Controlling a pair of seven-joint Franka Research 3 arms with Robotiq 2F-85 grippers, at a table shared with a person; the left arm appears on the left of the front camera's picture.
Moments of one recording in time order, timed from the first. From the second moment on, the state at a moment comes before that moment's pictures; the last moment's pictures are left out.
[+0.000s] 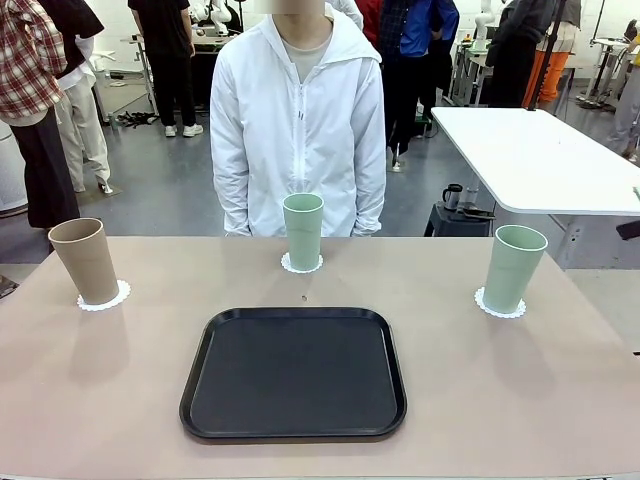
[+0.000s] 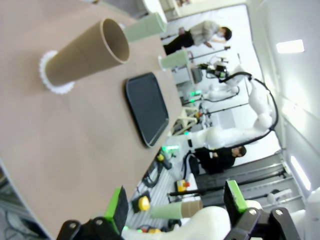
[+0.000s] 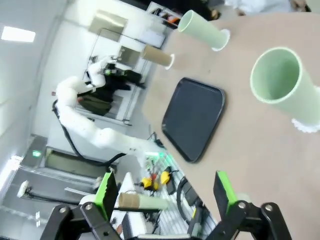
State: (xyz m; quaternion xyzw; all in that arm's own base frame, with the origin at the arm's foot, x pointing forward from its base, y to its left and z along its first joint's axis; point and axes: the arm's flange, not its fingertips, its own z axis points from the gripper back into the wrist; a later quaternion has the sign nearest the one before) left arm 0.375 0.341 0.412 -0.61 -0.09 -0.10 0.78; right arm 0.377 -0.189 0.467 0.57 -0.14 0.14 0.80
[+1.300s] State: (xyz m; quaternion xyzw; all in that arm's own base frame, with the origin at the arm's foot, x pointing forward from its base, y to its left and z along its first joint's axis) left arm 0.375 0.342 0.412 -0.61 -0.09 -0.10 0.78; right arm 0.378 -0.305 0.408 0.62 -0.13 0.07 0.77
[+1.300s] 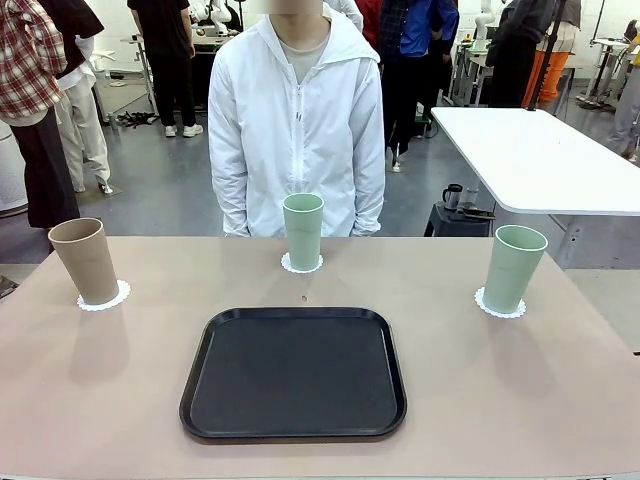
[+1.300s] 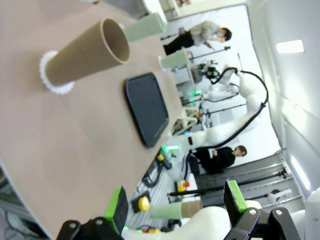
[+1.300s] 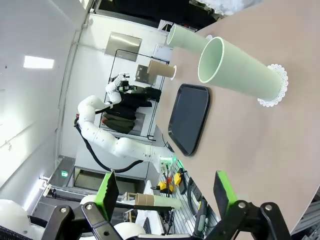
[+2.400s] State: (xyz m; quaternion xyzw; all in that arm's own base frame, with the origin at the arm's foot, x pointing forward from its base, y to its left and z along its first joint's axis) left arm 0.375 0.342 0.412 -0.61 -0.09 -0.10 0.78; right arm 0.378 -0.305 0.408 0.62 -0.13 0.07 0.77
